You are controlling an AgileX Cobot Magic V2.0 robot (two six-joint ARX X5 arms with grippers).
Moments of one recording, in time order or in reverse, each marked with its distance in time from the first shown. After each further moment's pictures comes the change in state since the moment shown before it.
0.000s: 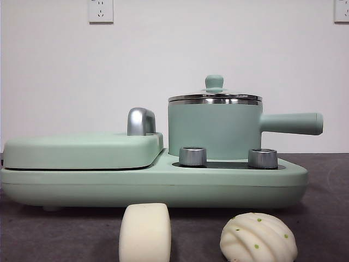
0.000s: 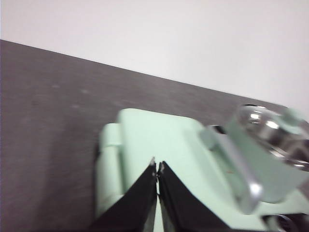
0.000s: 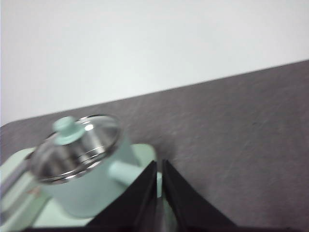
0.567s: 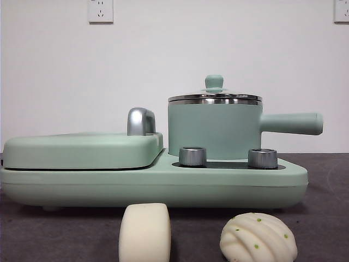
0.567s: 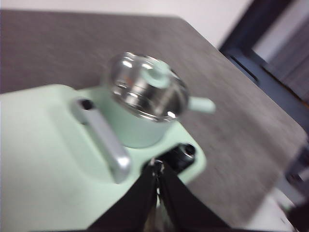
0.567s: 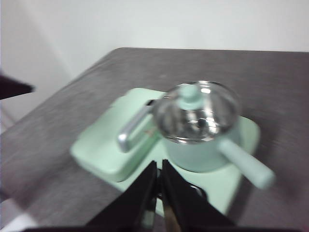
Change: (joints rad) left arm -0.130 0.500 0.587 -0.375 0.403 0.161; right arm 0.000 0.359 0.495 -0.394 -0.473 -0.245
